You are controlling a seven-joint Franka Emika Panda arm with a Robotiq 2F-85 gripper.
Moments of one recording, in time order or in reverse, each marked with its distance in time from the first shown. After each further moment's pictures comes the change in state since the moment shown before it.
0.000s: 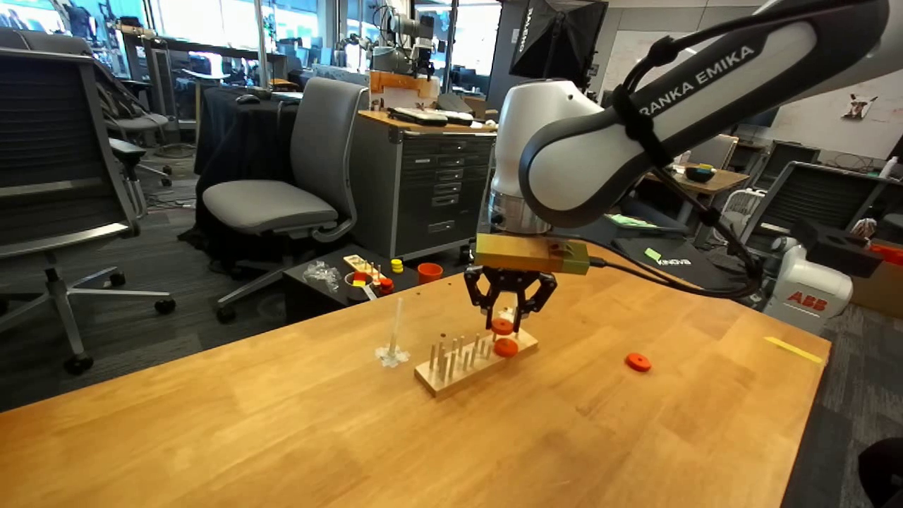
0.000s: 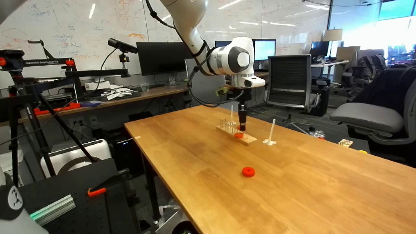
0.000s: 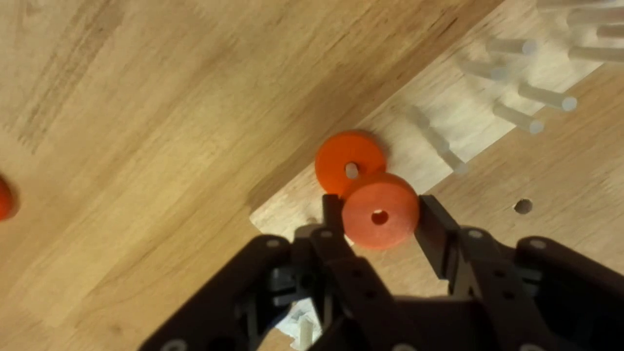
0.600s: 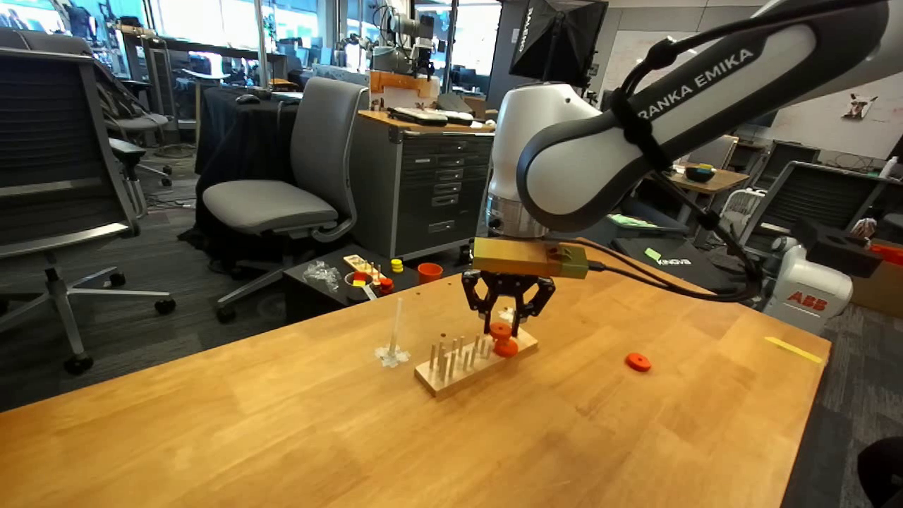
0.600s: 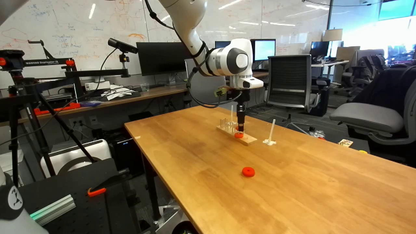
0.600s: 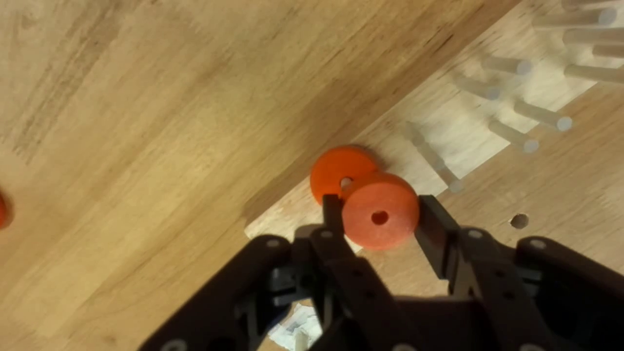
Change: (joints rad) arm 0.003 0.004 0.006 -0.001 0.002 0.000 0.000
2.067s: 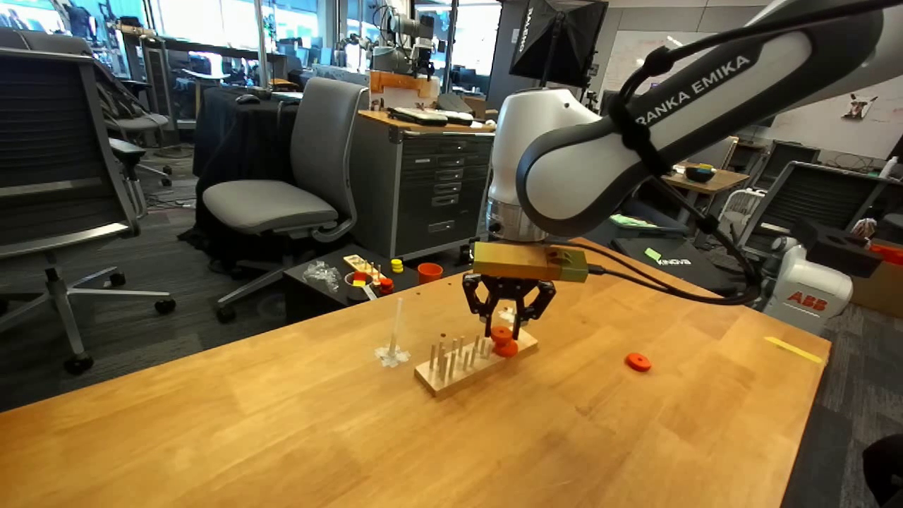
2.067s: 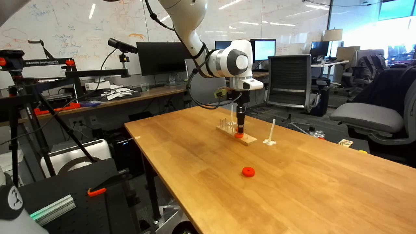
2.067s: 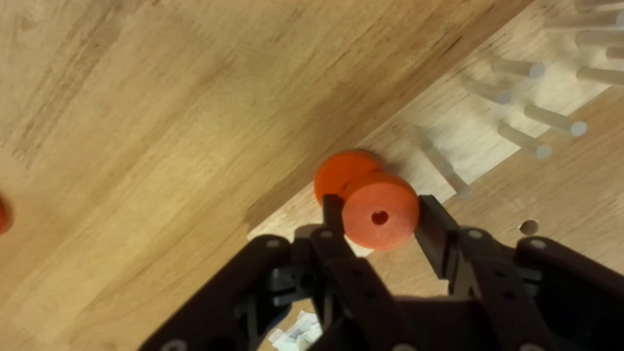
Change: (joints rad) arm 0.000 0.007 -0.001 0.000 0.000 0.000 0.001
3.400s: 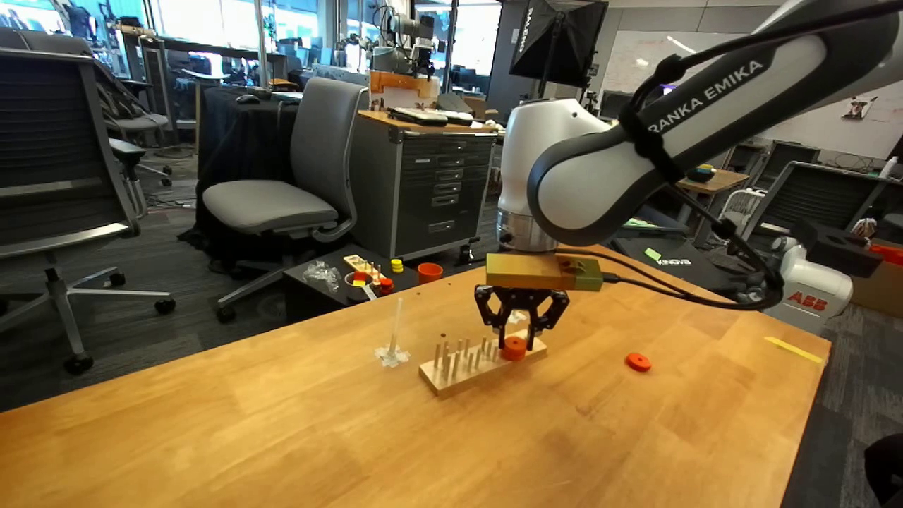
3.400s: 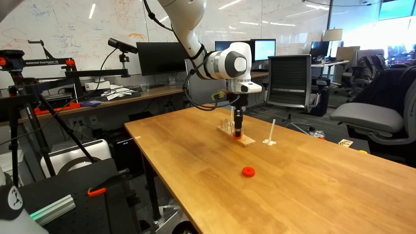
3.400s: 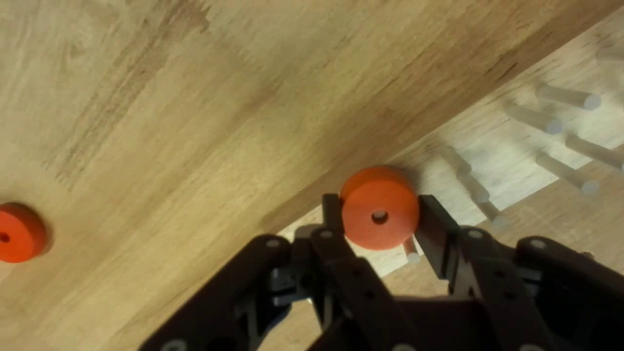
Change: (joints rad) arm 0.000 -0.027 -0.004 -0.070 0.000 -0.002 0.001
